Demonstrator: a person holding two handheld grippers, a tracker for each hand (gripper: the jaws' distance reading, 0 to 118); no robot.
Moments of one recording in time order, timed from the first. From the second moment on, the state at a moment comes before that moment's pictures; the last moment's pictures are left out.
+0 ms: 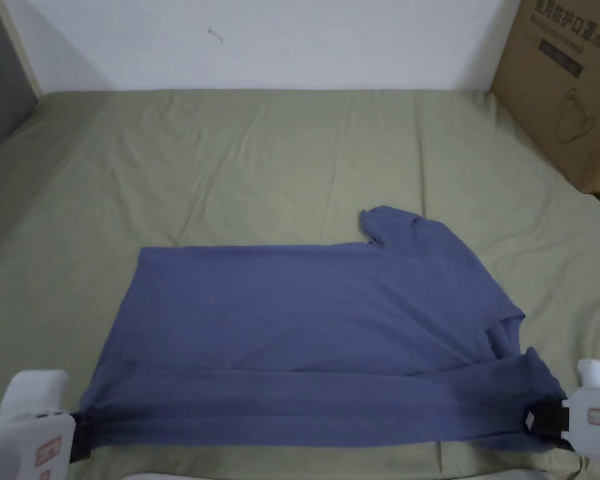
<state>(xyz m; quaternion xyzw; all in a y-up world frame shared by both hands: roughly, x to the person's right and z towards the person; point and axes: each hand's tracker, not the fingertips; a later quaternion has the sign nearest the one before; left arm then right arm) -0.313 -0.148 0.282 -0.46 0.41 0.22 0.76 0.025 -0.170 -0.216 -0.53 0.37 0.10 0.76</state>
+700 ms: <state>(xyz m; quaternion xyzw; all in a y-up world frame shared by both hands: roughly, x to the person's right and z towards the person) -0.353 -0.124 0.220 -0.39 0.39 0.25 0.80 -0.055 -0.114 -0.237 -0.45 0.43 0.14 0.77</state>
